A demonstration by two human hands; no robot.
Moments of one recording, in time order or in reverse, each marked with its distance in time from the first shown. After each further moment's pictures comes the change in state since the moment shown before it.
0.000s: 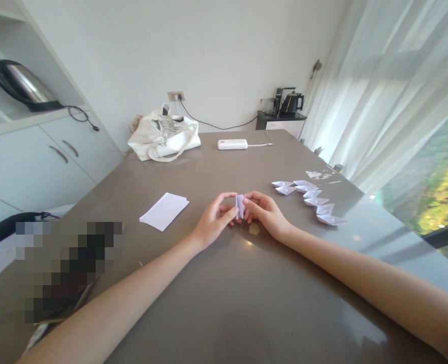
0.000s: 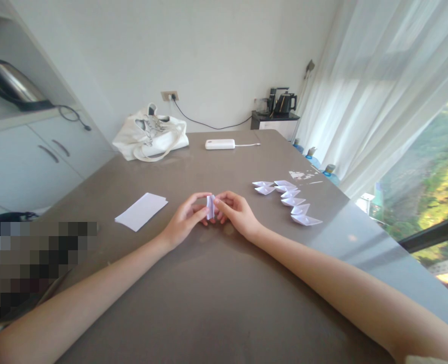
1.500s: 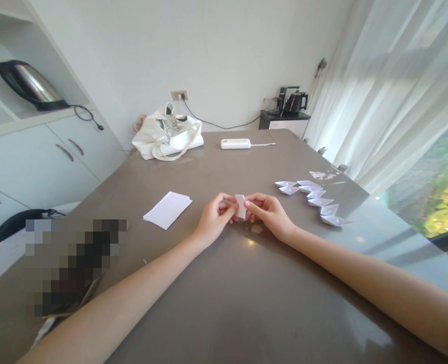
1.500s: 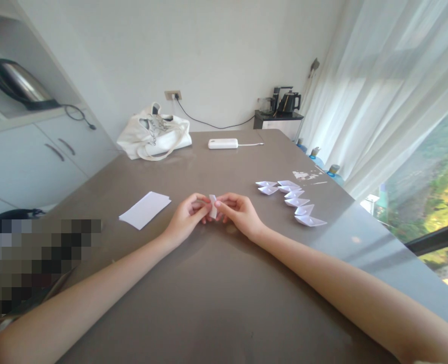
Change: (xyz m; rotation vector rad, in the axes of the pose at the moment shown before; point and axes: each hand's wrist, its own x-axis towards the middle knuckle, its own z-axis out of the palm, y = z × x) left_hand 0.005 -0.007 -0.002 0.011 0.122 0.014; right_hand -0.001 -0.003 0.002 0.002 -0.028 -0.032
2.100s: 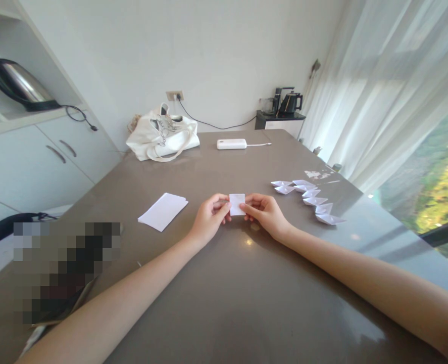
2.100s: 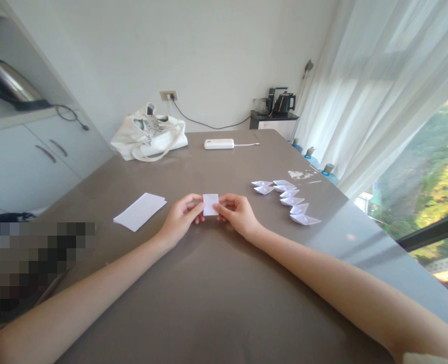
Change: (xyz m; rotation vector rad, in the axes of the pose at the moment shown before) left_hand 0.001 0.003 -0.001 0.089 0.026 0.008; right_hand 0.000 -0.002 0.000 -0.093 0.094 0.054
